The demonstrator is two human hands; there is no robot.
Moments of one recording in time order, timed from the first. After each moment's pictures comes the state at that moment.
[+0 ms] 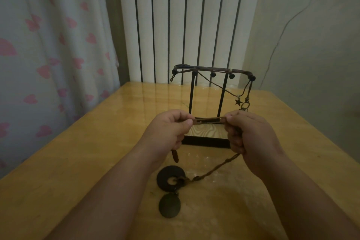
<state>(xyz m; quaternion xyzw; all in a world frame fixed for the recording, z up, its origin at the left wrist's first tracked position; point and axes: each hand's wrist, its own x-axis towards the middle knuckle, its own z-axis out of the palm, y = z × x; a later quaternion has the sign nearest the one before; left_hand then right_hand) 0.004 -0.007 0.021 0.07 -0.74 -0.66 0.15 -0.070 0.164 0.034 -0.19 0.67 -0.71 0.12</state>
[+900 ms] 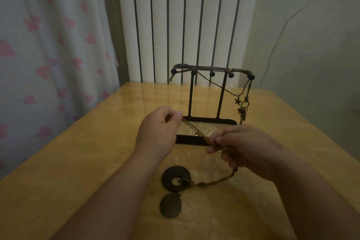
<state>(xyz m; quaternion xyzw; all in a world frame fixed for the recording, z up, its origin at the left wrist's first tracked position) -0.001 -0.006 0.016 0.16 -0.82 -0.44 0.33 -0.071 0.174 0.034 -0.20 0.75 -0.56 0.27</state>
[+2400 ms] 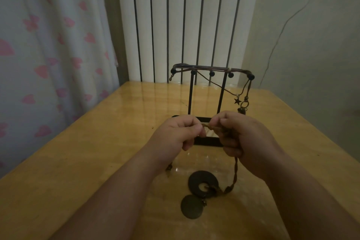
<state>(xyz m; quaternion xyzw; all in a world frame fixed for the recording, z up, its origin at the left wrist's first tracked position) 0.009 0.003 0.019 -0.03 -0.79 -0.59 0.13 -0.067 0.162 0.043 -0.21 0.69 -0.65 0.23</state>
